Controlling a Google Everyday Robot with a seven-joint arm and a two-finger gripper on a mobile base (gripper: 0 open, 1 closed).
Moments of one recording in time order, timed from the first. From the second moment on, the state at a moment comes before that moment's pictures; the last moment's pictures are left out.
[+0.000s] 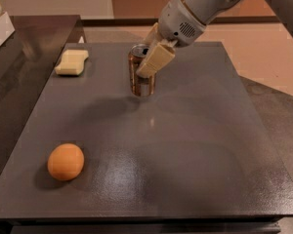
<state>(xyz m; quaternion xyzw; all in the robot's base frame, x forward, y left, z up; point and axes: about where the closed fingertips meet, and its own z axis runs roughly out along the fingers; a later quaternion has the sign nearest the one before) 0.557 -0.005 0.949 -0.67 0.66 0.21 0.26</state>
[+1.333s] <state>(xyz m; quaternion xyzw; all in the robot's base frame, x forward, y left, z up) 0.508 0.029 0.932 -0.72 0.60 0.25 0.22</state>
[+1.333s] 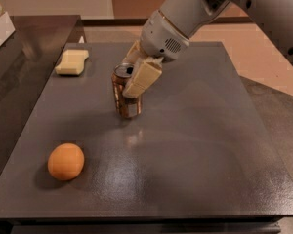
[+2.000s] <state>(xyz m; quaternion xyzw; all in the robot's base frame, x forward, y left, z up) 0.474 0.054 0.914 -0.75 0.57 0.27 0.20</state>
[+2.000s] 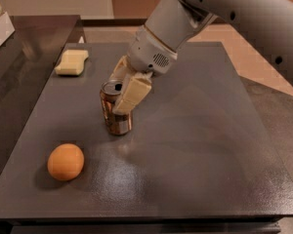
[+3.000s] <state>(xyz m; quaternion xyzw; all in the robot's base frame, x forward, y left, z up) 0.445 0.074 0.908 -0.77 0.54 0.29 0.19</state>
